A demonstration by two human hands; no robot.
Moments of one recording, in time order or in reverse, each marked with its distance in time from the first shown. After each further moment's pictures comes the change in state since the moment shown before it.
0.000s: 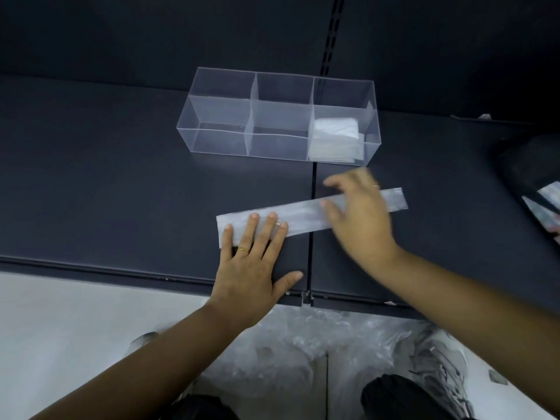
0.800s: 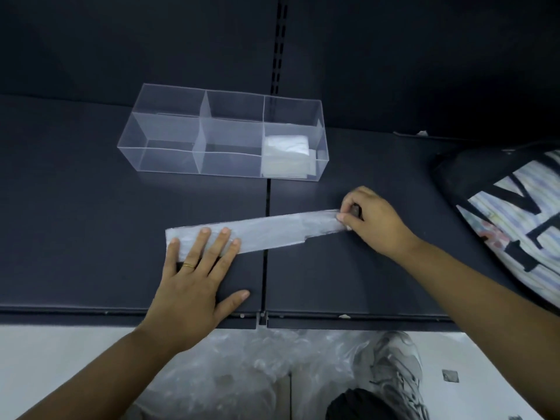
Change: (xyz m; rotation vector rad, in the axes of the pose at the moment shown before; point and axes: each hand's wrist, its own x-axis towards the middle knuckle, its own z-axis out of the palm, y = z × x) left_hand 0.008 -0.018 0.000 0.023 0.043 0.123; right_hand 0.015 0.110 -0.053 0.060 -0.260 0.124
